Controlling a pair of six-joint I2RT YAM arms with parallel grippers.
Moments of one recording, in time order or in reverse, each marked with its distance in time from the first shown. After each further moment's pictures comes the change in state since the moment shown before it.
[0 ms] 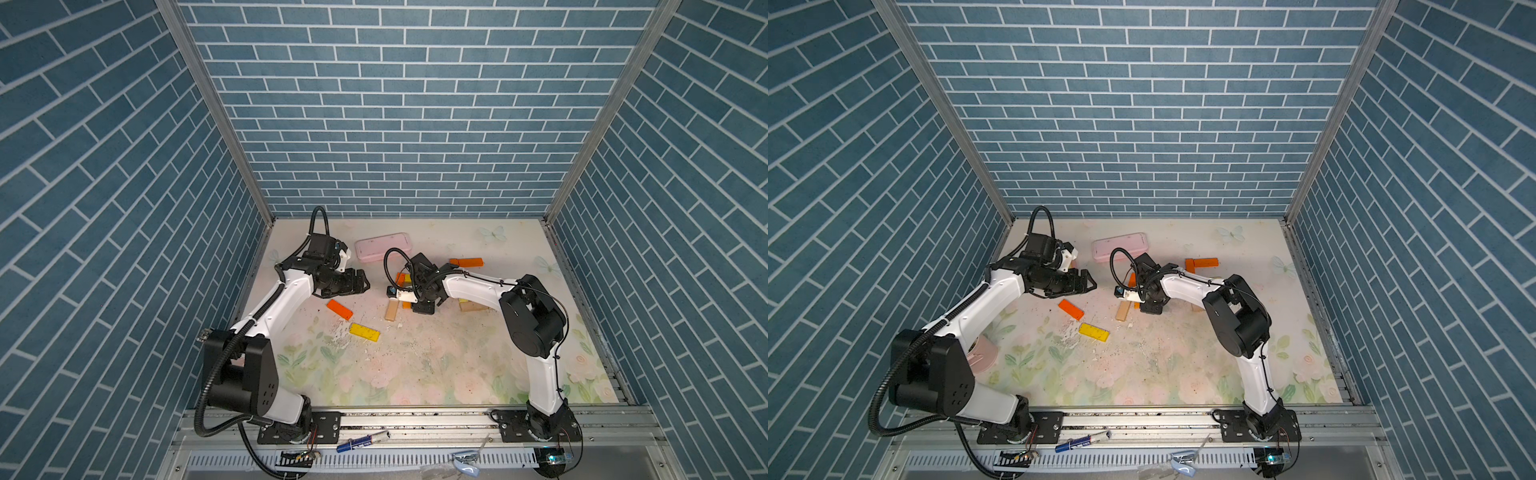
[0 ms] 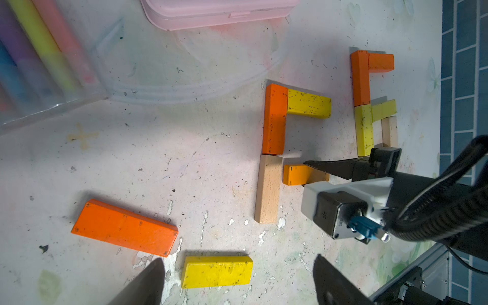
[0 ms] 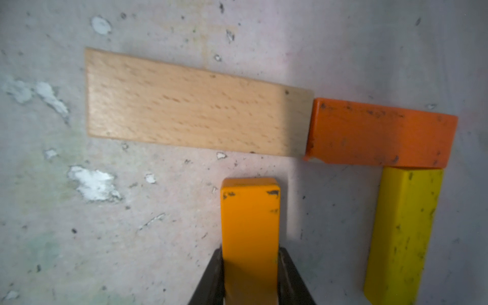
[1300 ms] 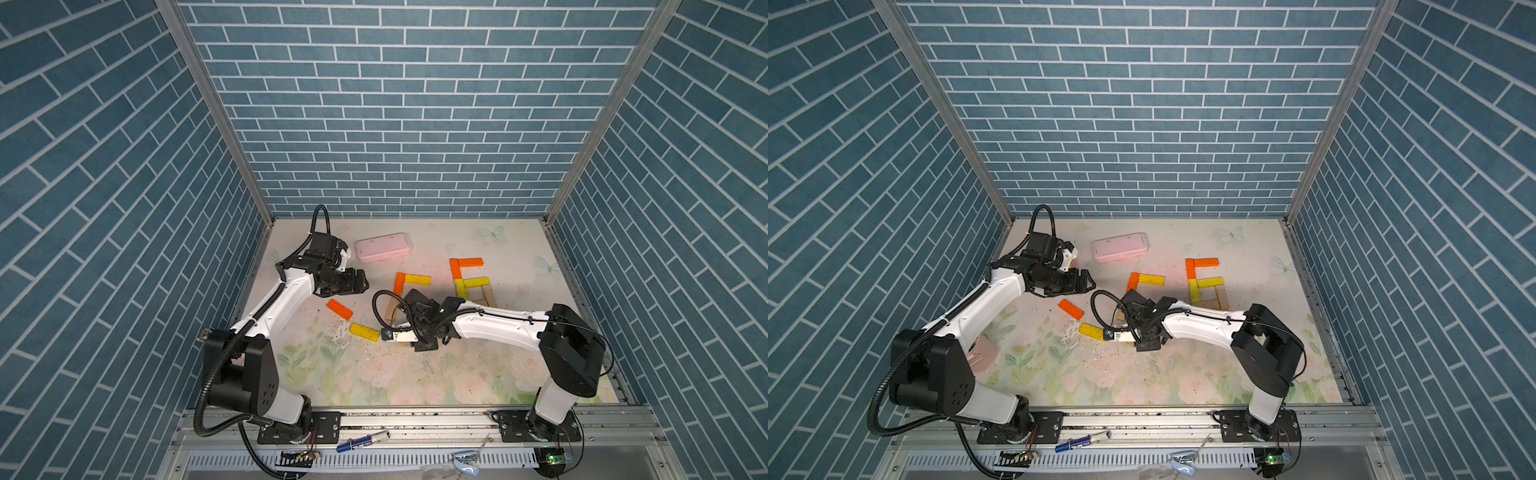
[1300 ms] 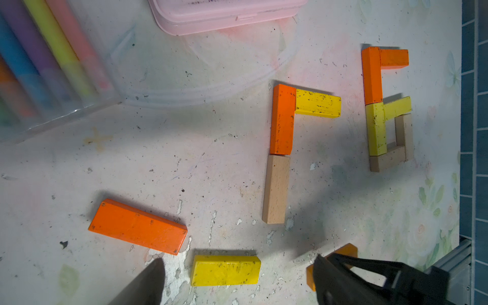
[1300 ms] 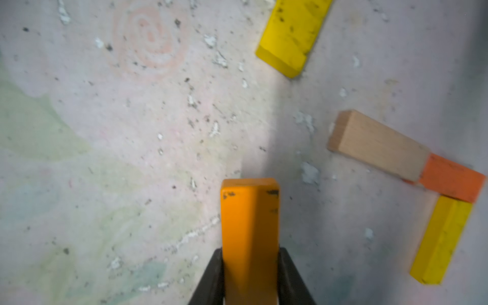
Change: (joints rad) left arm -0.011 0.002 0.016 -0.020 -0.048 0.019; right arm 0.240 -0.354 -0.311 0.003 0.076 0.026
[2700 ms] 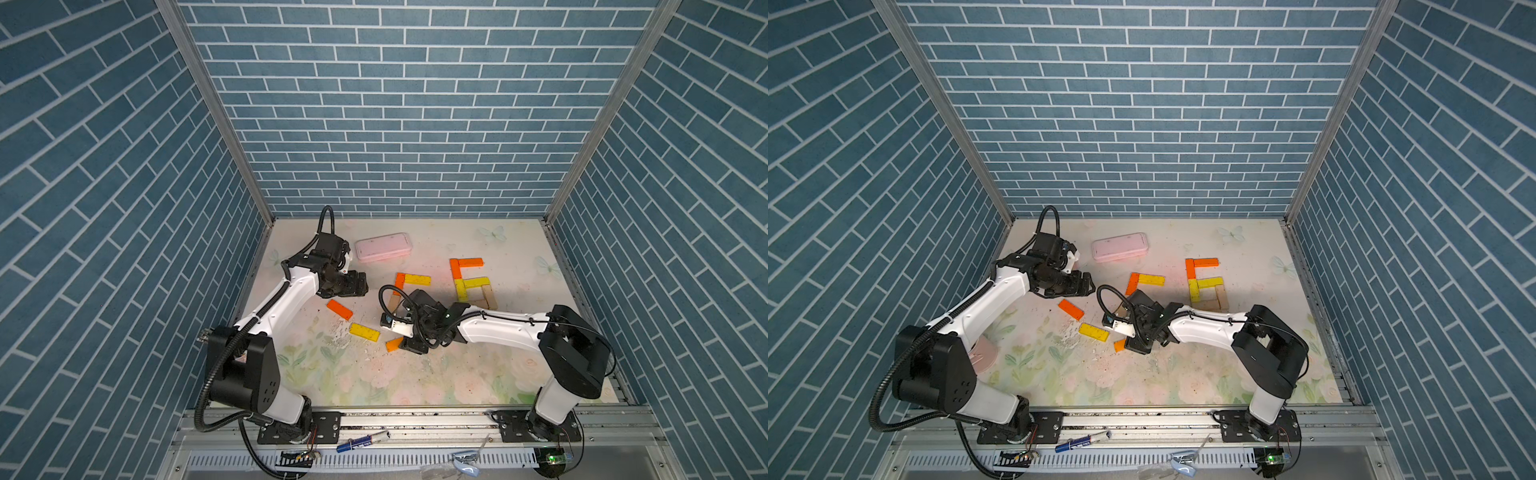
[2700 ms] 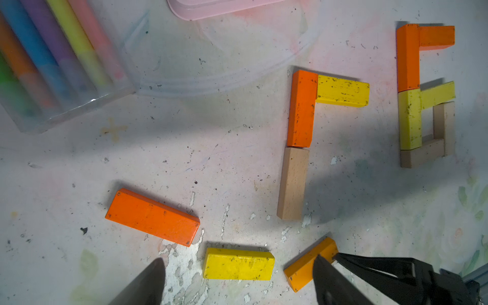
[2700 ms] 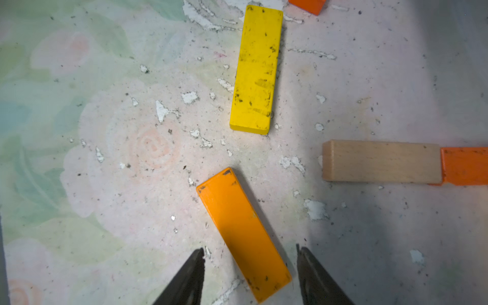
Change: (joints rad) left arm -0.037 0.014 0.022 -0.045 -0.089 0.002; right arm 0.012 0.037 -0.085 0.248 -0.177 0.320
